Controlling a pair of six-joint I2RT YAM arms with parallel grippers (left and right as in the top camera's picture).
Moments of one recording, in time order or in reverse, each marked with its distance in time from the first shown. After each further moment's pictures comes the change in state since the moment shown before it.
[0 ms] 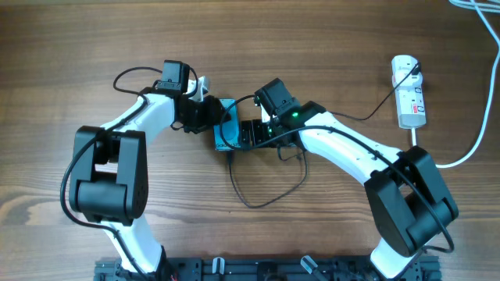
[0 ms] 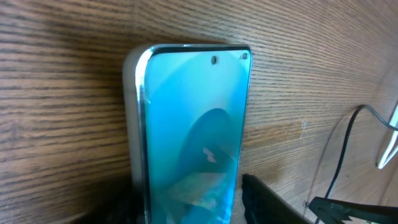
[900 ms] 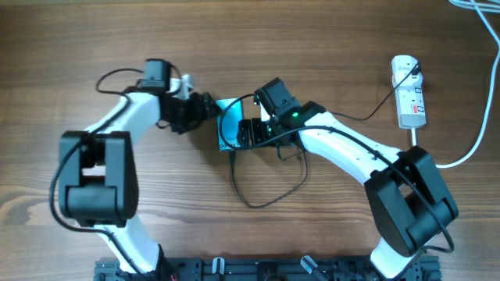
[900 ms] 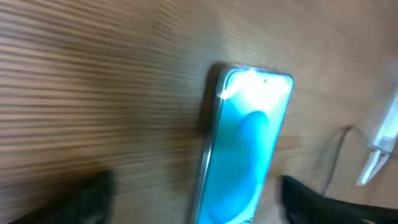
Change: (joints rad) left arm 0.117 -0.023 0.007 -0.055 0.014 0.004; right arm 0.000 0.000 0.000 0.042 0.000 0.000
